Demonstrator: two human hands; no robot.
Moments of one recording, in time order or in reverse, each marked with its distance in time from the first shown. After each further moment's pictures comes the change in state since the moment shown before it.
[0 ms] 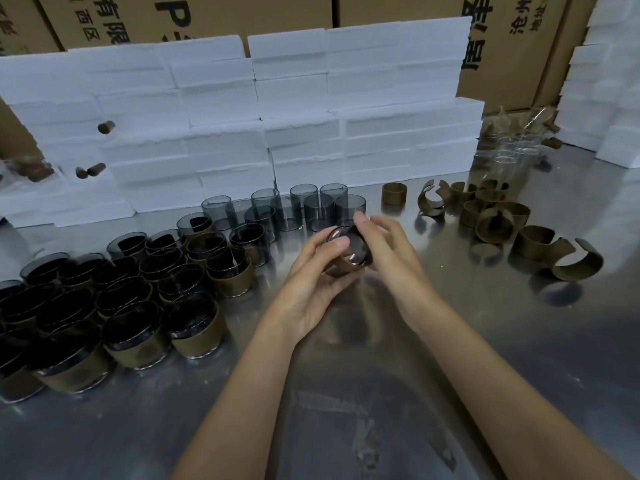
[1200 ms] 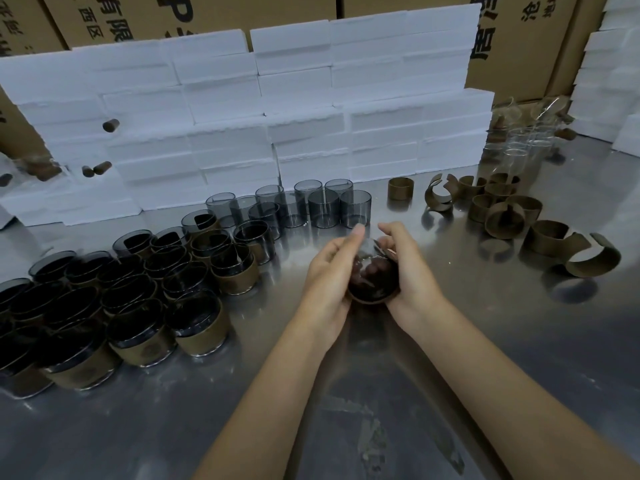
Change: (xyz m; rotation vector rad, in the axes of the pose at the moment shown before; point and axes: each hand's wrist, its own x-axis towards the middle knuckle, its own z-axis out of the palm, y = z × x) left_hand -0.007 -0.006 0.033 0.142 0.243 -0.050; right_hand 0.000 0.001 0.005 0.480 0.099 0.252
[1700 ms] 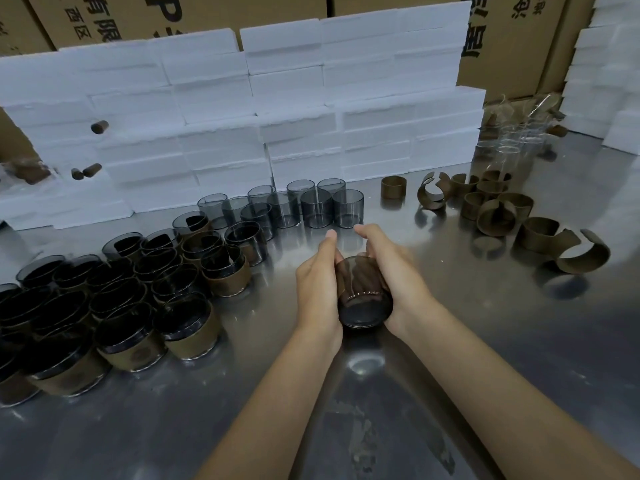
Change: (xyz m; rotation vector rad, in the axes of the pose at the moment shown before) left_hand -0.010 -0.007 0.008 0.040 0.211 0.105; right_hand -0.009 0.000 0.002 -0.100 -0.032 0.033
